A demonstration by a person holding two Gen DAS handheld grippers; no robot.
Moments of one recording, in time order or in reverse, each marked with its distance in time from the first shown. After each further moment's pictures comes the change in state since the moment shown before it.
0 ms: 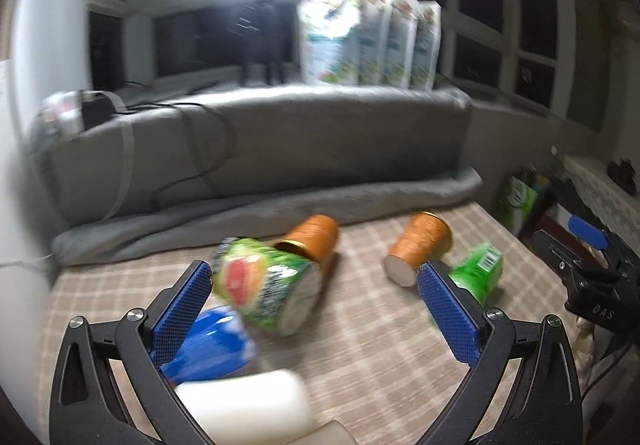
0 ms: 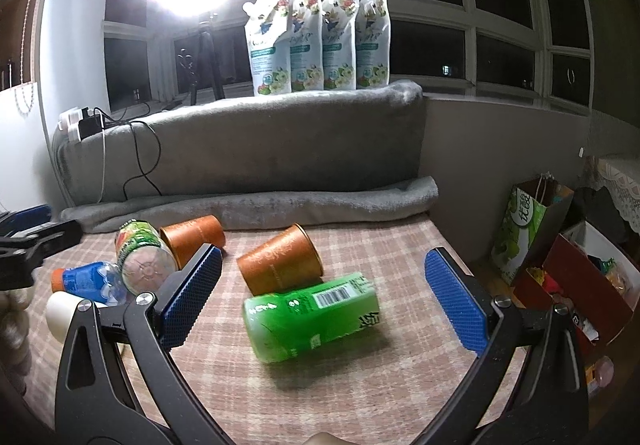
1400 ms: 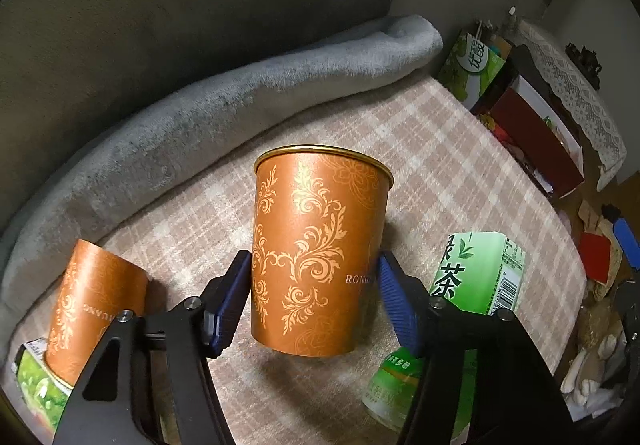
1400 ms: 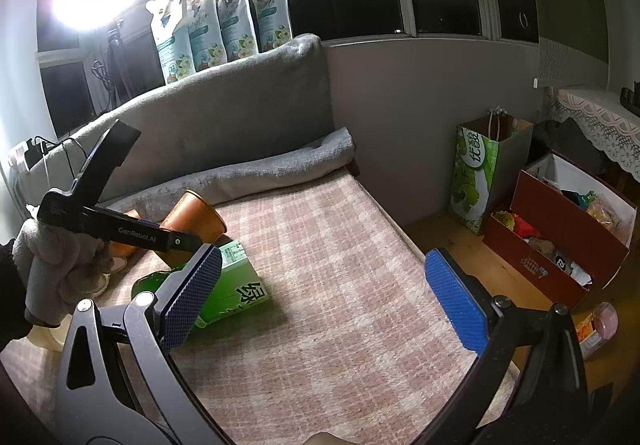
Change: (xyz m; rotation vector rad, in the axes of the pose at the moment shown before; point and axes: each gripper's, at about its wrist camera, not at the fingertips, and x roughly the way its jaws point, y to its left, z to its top) left arm 0.218 -0.099 0.027 0.228 0.568 -0.300; right arm 0.018 -0.094 -0.030 0.181 0.073 -0.103
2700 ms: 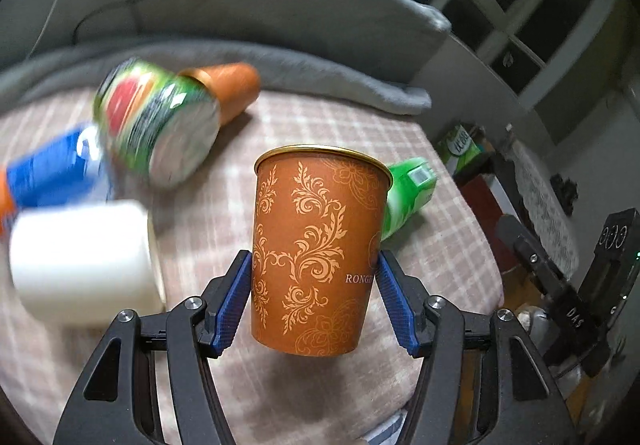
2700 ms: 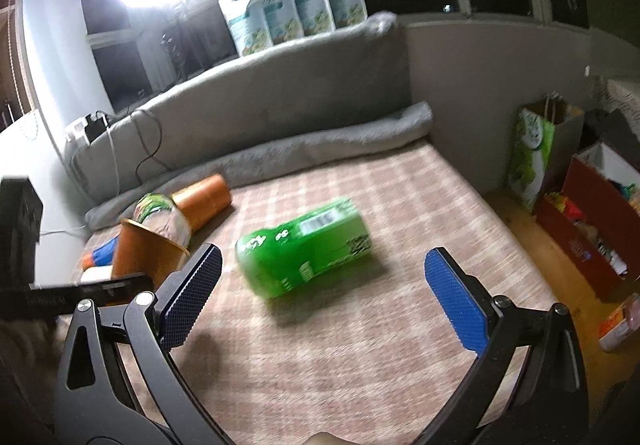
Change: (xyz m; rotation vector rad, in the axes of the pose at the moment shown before) left arm -0.107 -0.003 -0.174 -0.482 -0.251 -0.091; right arm -0.027 0.051 -0.016 -0.027 0.134 0.224
